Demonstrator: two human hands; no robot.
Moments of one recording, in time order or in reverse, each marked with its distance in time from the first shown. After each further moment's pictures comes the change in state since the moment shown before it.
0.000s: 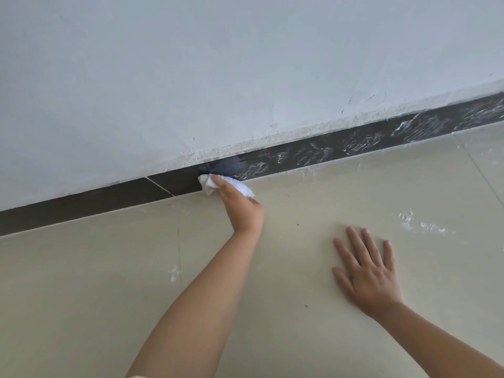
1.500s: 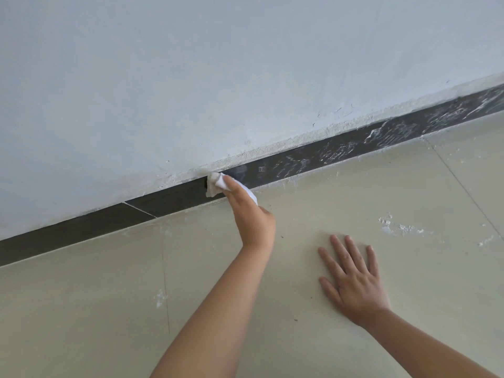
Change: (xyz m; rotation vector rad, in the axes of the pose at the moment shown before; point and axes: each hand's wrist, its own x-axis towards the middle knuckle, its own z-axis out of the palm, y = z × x) left_hand -0.026 0.038 0.021 -0.070 -0.073 0.241; right_hand 0.001 0.004 0.005 0.049 0.053 -0.030
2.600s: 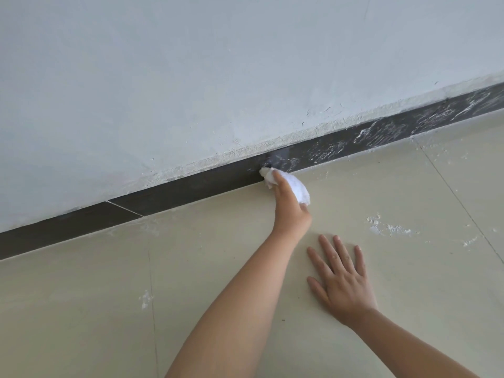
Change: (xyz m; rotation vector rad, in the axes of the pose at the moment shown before) left_hand -0.010 0.026 0.054 -0.093 -0.533 -0.025; right_hand 0.000 -0.001 -0.011 -0.034 -0.171 0.051
